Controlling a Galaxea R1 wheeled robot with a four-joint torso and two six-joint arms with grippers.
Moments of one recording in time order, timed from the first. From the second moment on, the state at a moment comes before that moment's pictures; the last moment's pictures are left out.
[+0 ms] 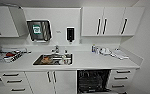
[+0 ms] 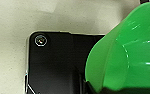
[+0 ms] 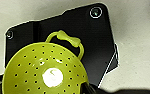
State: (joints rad) left arm 1.40 2.79 -2.40 0.37 -0.06 -0.44; right arm -1.47 2.90 -2.61 0.54 -0.01 -0.44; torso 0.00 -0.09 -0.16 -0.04
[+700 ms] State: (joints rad) left arm 1.40 2.79 -2.40 0.37 -0.05 -0.44; right arm -1.48 2.90 -2.61 0.54 -0.01 -0.44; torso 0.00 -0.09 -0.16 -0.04
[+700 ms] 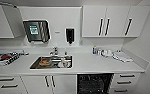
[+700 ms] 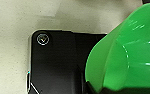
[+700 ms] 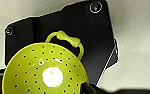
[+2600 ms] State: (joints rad) left arm 1.40 2.69 -2.24 0.39 -0.12 -0.44; right arm -1.47 2.85 -2.53 0.54 -0.02 -0.44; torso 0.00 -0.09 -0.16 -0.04
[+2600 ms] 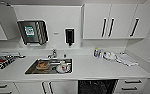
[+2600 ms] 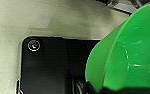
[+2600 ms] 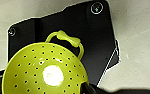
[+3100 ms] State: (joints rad) left arm 1.40 2.56 -2.08 0.39 -0.12 -0.44; right arm -1.43 2.74 -2.40 0.54 -0.03 -0.44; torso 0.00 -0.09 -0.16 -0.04
